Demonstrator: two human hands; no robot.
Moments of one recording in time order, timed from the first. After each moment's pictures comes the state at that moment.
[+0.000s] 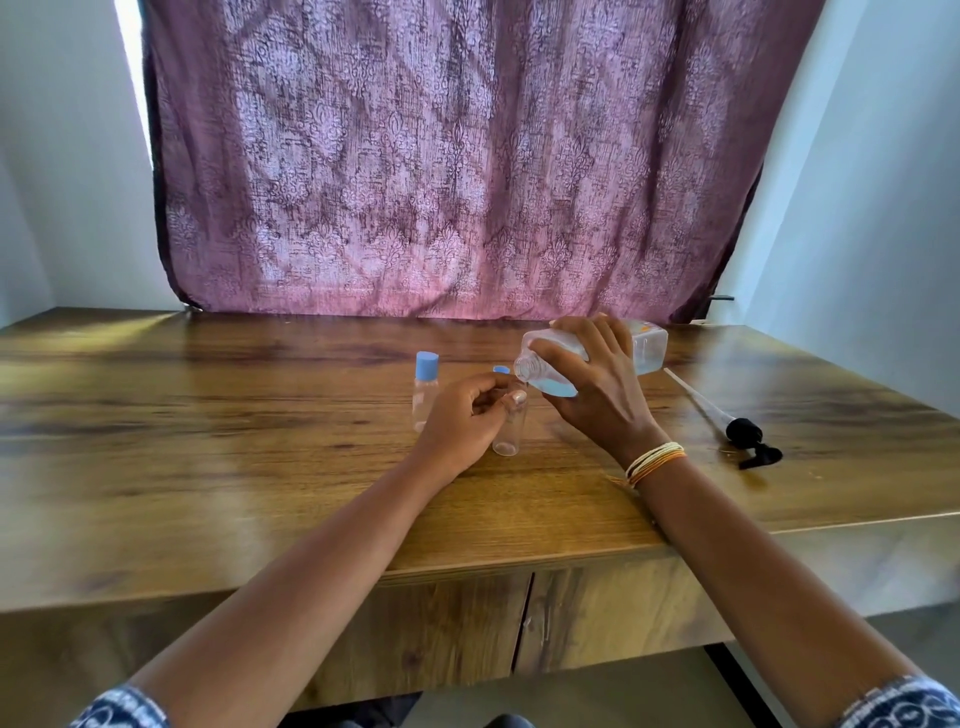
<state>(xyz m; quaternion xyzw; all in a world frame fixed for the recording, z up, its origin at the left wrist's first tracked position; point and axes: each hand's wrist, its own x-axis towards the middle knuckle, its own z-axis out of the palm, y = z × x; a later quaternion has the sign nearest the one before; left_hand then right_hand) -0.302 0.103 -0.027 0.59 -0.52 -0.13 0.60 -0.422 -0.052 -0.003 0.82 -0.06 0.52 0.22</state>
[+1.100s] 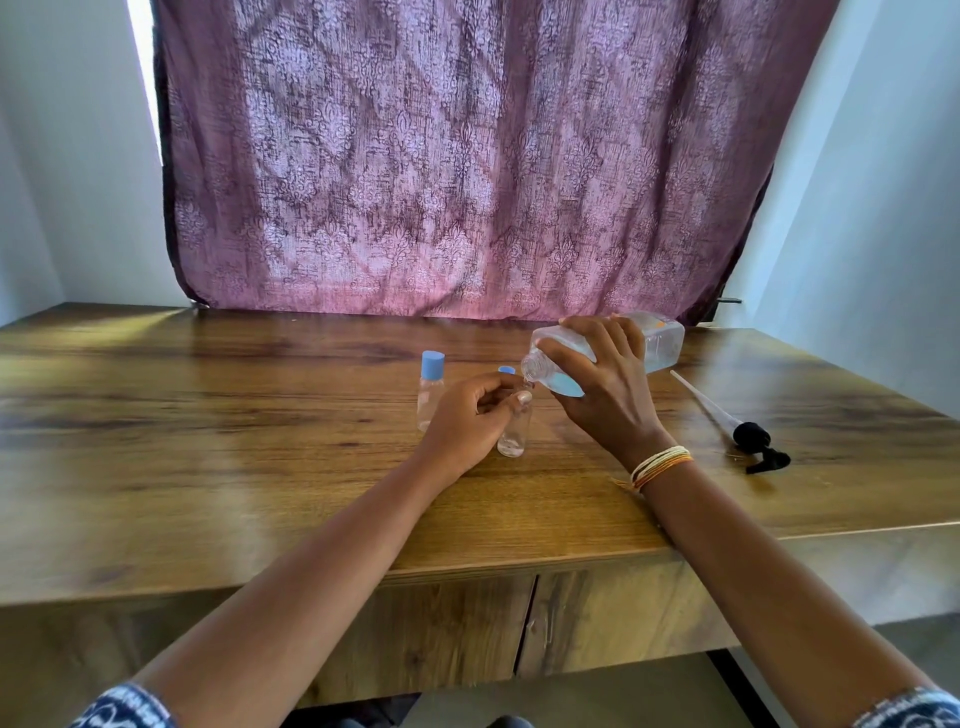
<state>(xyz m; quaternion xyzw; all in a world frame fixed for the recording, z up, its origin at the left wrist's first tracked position) -0.303 0.103 -0.025 0.58 -0.52 -0.13 0.61 -0.422 -0.051 -0.004 0.82 -0.07 0.52 0.24</state>
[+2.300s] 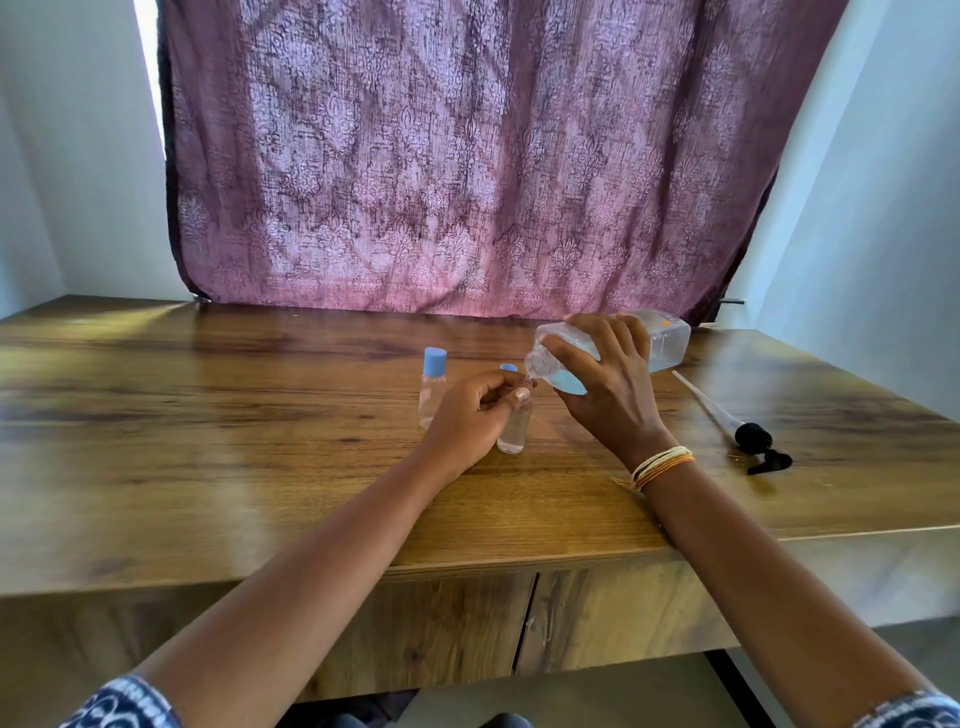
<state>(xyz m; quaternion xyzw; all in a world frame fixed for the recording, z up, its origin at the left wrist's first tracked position) -0.301 0.101 -0.028 0.59 -0.51 -0.16 0.61 -0.422 -0.052 -0.005 0.81 -0.09 0.51 0.25</state>
